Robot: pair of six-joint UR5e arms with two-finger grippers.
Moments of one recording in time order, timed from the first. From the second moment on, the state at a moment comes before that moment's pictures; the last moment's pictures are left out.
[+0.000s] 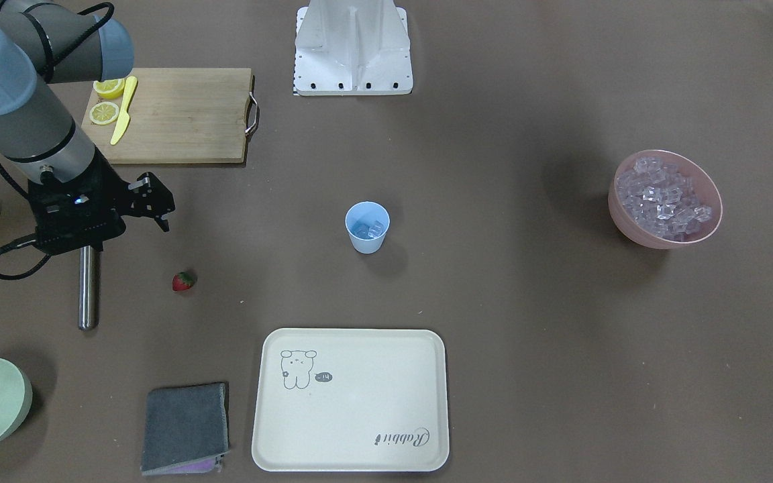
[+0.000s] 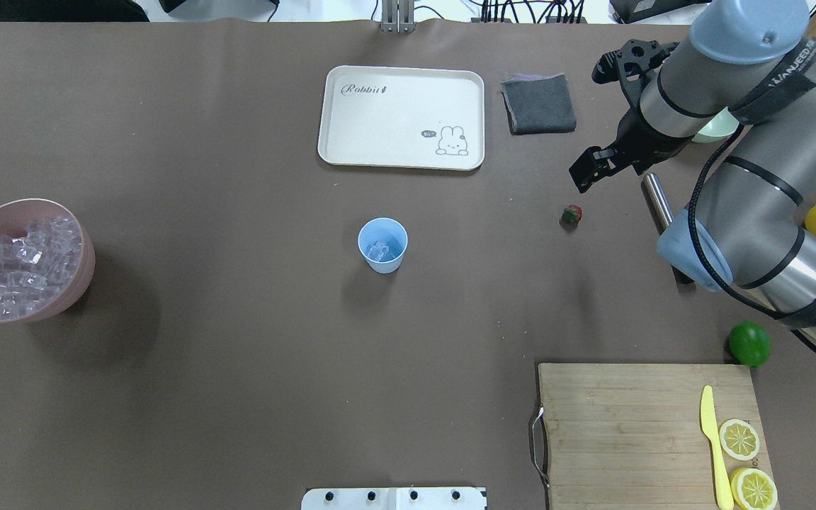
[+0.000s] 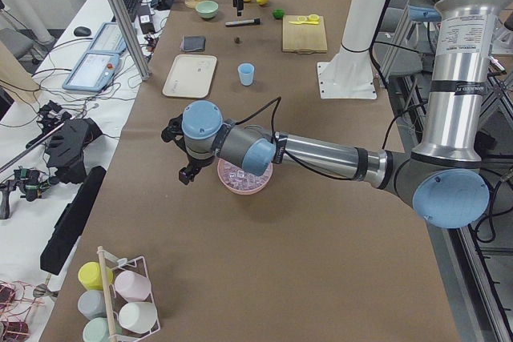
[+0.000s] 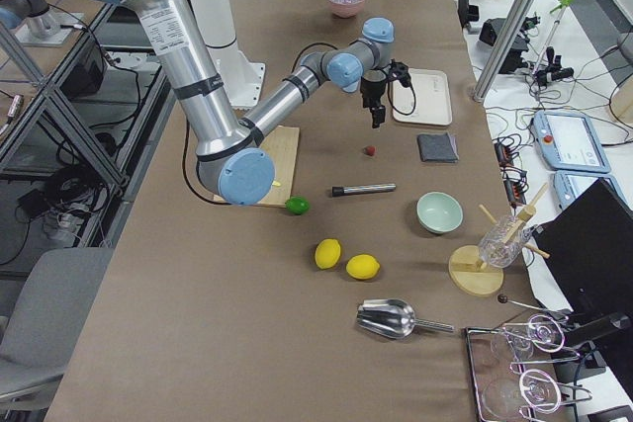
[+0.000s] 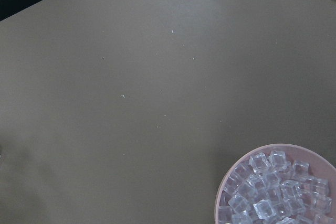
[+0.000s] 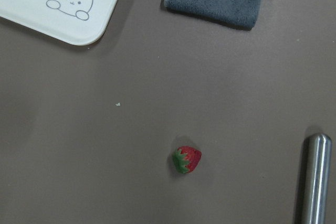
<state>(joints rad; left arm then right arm) -1.53 -1.63 -1.69 -1.84 -2.54 0.23 0.89 -1.13 1.82 -1.65 2.10 0.57</state>
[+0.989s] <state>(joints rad) -1.54 -1.63 -1.72 -1.84 -2.55 0.22 0.81 -1.08 1.61 -1.59 1.99 0.65</state>
